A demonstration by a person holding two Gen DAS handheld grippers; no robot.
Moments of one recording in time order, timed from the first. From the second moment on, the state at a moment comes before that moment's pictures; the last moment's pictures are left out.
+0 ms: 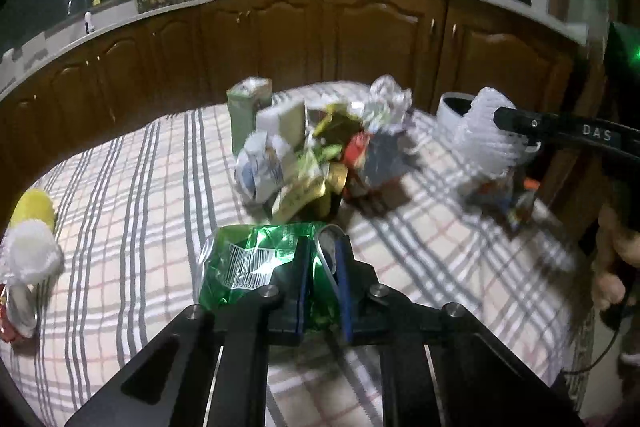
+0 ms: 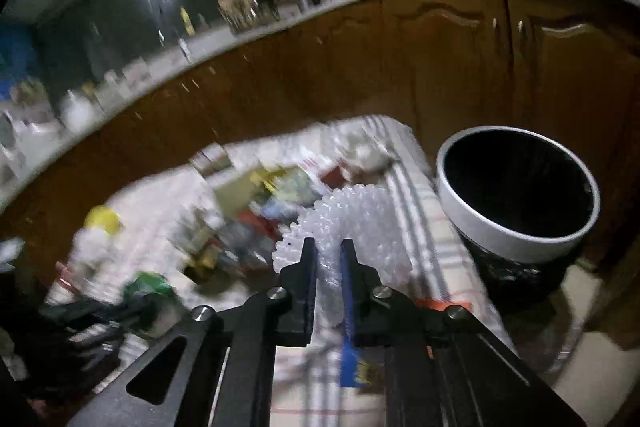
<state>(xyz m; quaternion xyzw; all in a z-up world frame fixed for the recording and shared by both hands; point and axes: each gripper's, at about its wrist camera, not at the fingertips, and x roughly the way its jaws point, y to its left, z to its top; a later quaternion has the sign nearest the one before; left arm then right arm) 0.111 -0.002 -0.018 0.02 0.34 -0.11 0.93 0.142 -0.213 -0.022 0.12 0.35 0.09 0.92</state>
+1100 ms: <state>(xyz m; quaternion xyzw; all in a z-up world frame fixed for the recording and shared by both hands) 0.238 -0.164 0.026 0.09 0.30 -0.25 0.92 0.185 -0.376 -0.023 0.16 0.38 0.01 0.91</state>
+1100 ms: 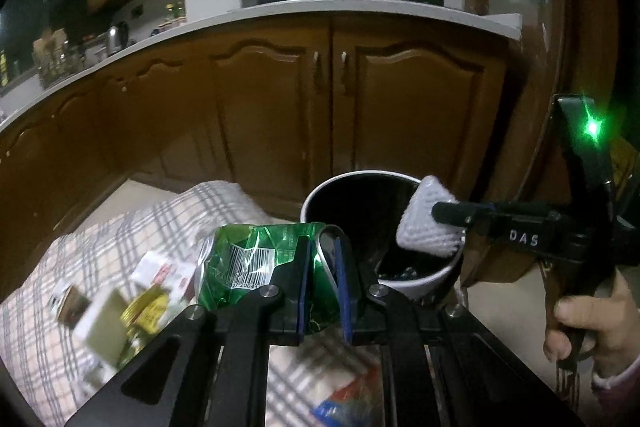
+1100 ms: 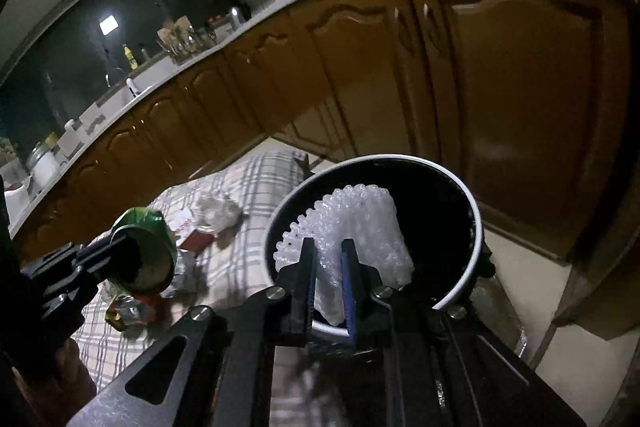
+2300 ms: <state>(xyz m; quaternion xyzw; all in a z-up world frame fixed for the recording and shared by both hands) 0.310 -0.196 0.004 0.04 0.35 -0.27 0.90 0.211 -0.420 -0.040 0.19 0.41 0.01 0.89</state>
